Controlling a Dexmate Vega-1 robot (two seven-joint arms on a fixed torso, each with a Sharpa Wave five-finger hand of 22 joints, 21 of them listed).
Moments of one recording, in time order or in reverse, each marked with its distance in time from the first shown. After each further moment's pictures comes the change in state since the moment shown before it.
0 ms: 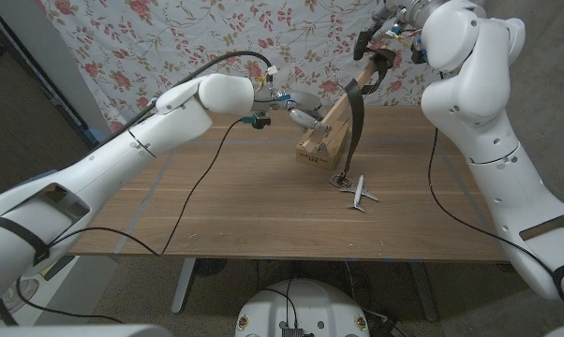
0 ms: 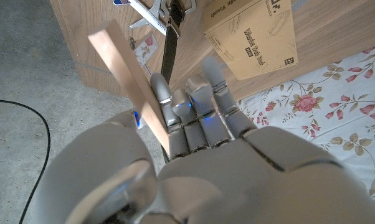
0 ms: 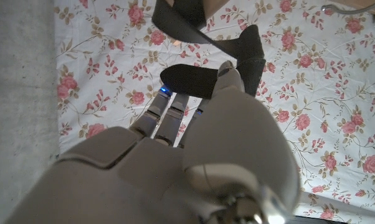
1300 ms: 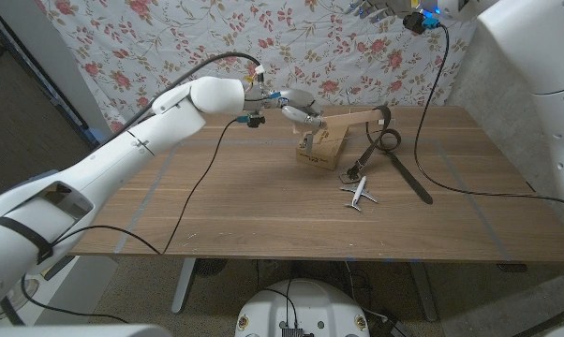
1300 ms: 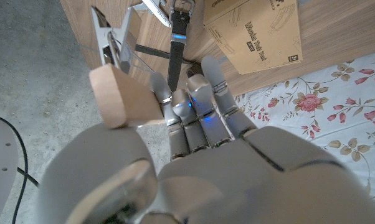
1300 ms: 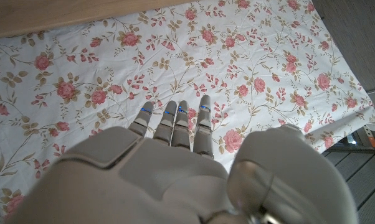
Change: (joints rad) left arm 0.020 -0.006 -0.038 0.163 -0.111 -0.186 0.061; left_hand 0.005 0.005 0.001 0.002 0.005 0.001 0.001 0.000 -0.003 -0.012 0.002 0.000 0.000 0.000 0.000 0.000 0.000 0.000 0.000 0.004 -0.004; right arm 0.243 -0.246 0.038 -0.023 1.261 -0.377 -0.564; right_hand -0.825 -0.163 -0.132 0.090 -0.018 -0.527 0.197 -0.324 -0.078 -0.645 0.245 -0.014 -0.138 -0.495 0.123 -0.042 -0.140 -0.367 0.163 -0.256 0.009
